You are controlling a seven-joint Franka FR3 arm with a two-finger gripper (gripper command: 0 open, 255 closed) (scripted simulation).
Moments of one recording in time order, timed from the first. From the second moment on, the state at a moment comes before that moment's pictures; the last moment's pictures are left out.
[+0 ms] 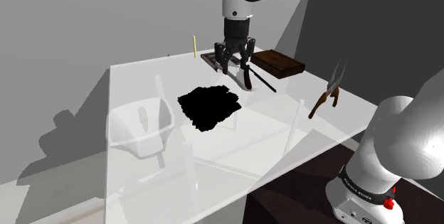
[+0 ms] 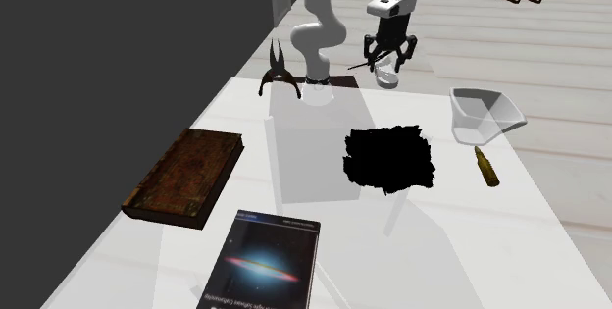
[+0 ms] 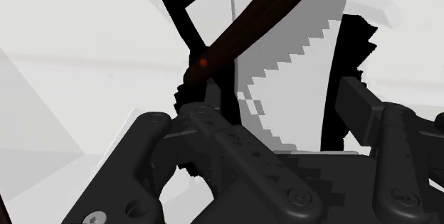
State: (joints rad) arm 0.23 -0.28 0.07 -2.08 0.04 1.80 0.45
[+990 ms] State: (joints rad) arm 0.37 -0.36 0.30 -2.15 0.13 1.81 0.78
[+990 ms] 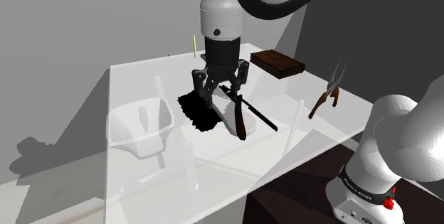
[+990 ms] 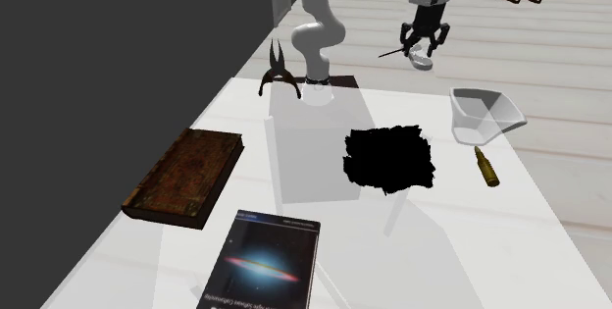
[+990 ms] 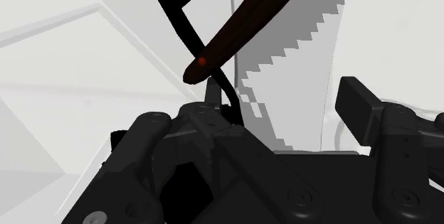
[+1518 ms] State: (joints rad) arm 0.38 -0.35 0.31 -2.24 0.13 1.91 0.78
